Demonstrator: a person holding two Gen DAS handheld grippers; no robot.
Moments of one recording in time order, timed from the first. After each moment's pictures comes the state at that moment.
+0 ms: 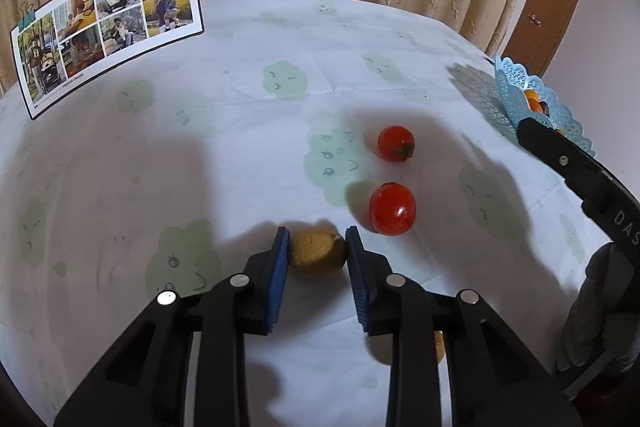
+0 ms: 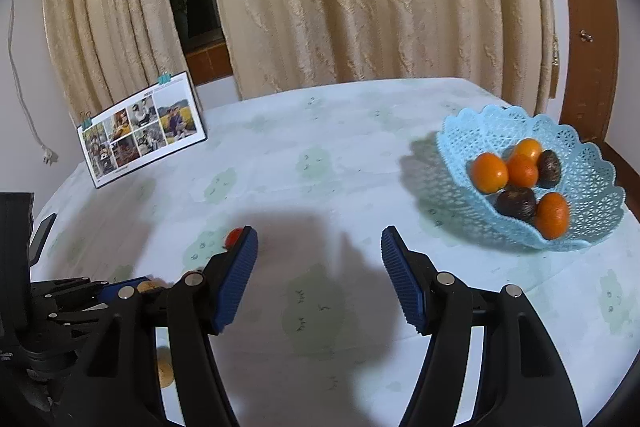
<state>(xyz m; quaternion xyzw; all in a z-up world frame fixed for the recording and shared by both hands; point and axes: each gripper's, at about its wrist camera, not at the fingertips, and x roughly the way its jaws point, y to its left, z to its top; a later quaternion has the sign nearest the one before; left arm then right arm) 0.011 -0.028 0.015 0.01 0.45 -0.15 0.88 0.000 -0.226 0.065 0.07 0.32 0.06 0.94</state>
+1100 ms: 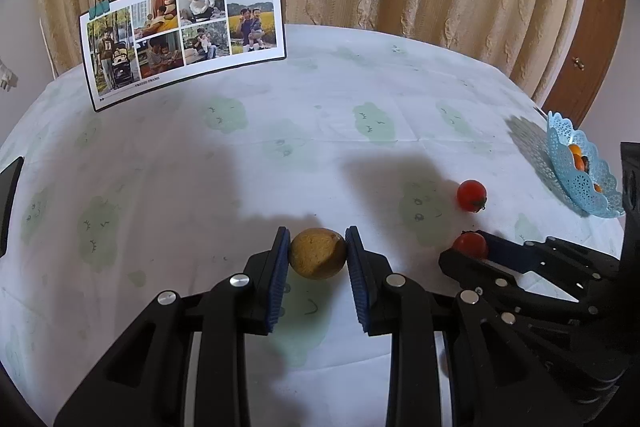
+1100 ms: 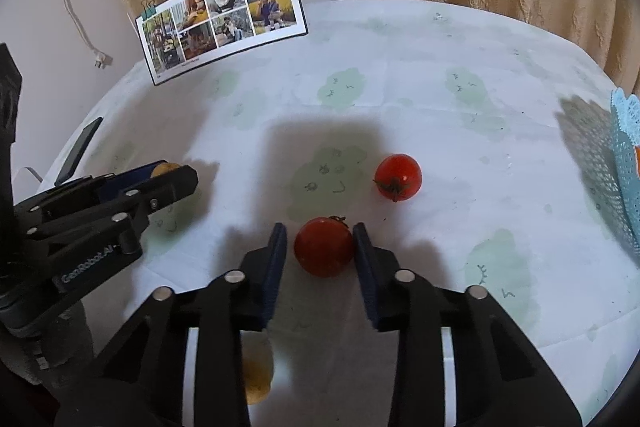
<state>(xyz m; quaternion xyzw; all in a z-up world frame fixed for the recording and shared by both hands) 0.014 0.021 0.032 -0.02 0.41 -0.05 0.91 0.034 -0.132 0.025 0.01 0.45 0.20 0.87</state>
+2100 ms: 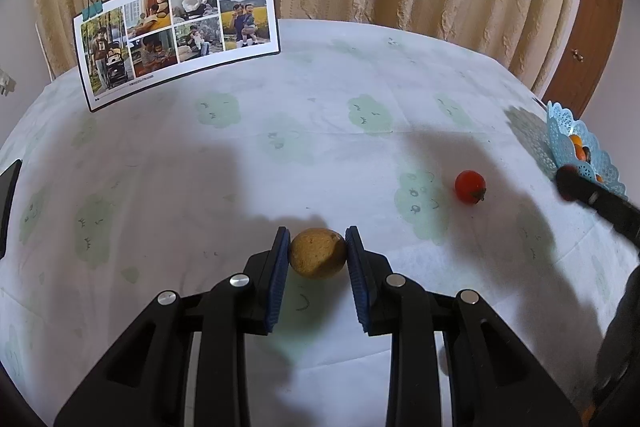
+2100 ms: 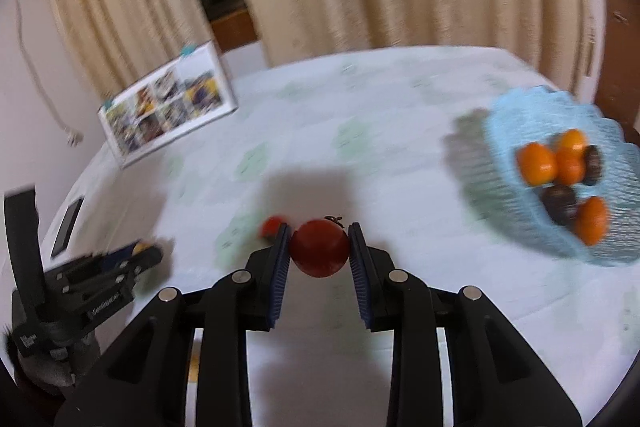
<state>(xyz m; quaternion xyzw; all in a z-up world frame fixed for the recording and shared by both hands) 0.014 0.016 0.026 -0.01 0.41 -0.06 0.91 0.027 -0.230 0.076 0.09 0.38 0.11 0.91</state>
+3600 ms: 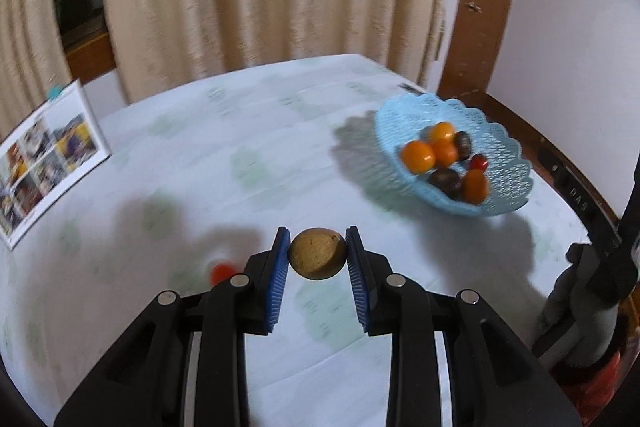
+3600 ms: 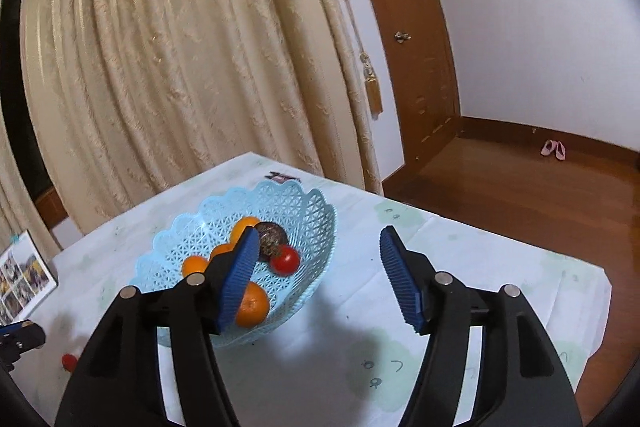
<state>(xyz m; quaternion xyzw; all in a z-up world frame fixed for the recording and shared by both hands) 0.021 -0.180 0.089 0.09 0.37 -0.23 0.90 -0.052 -0.441 0.076 0.18 0.19 -0.24 0.94</state>
